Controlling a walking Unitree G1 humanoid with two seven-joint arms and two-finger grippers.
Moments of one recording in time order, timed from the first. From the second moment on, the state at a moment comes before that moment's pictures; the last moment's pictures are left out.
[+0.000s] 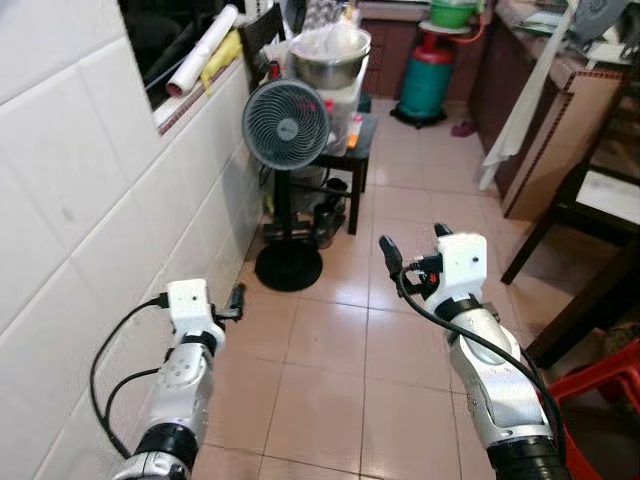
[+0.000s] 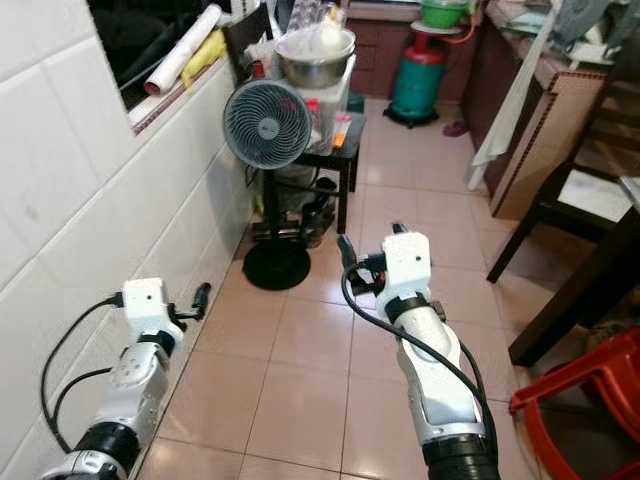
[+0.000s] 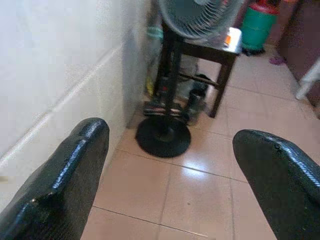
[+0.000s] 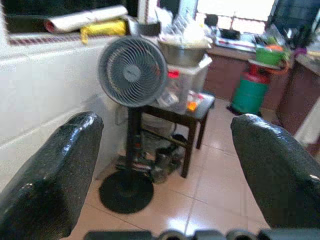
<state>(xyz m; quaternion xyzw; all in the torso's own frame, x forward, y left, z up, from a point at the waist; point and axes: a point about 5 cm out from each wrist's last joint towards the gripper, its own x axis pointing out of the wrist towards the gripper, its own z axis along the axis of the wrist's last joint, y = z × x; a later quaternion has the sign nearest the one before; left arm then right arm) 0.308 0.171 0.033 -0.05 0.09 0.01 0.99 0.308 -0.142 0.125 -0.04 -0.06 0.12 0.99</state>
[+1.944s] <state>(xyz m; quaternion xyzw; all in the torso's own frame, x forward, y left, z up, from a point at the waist) 0.308 0.163 0.025 -0.05 0.12 -0.02 0.99 0.307 -0.153 0.100 -0.06 -0.03 0.11 0.99</state>
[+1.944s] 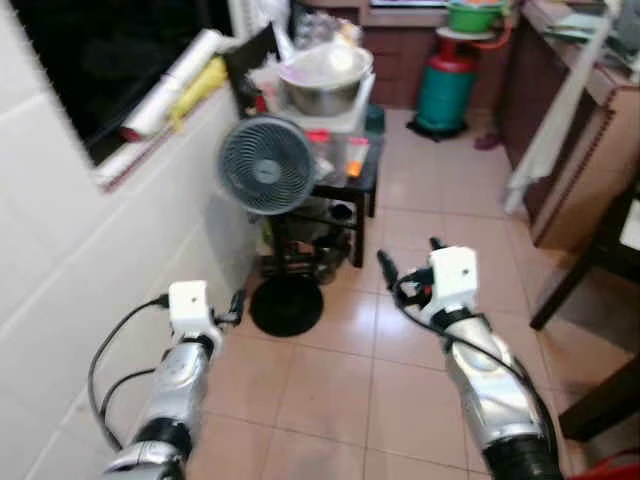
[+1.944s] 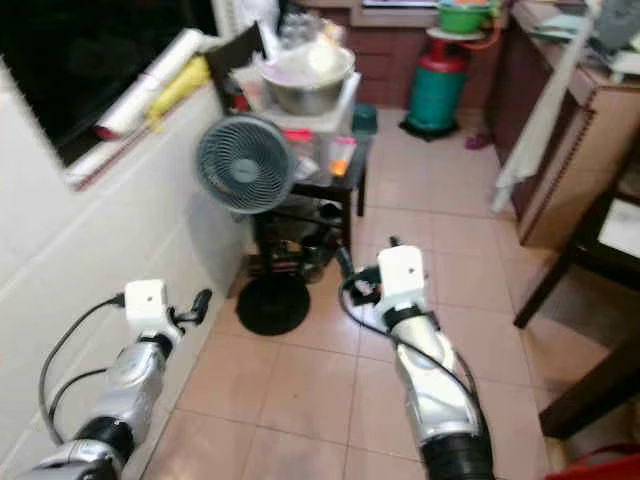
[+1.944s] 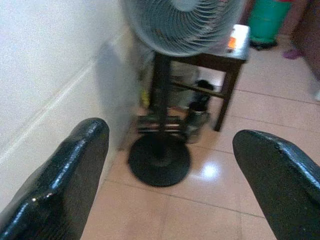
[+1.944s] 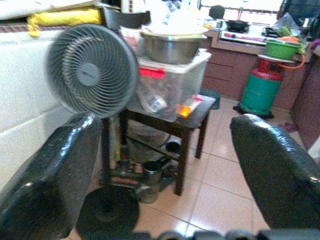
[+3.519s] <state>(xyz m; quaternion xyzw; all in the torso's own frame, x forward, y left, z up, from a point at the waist) 0.226 0.183 -0.060 0.01 0.41 -0.04 0.91 0.241 -0.206 -0.045 0.02 0.35 -0.02 0.94</state>
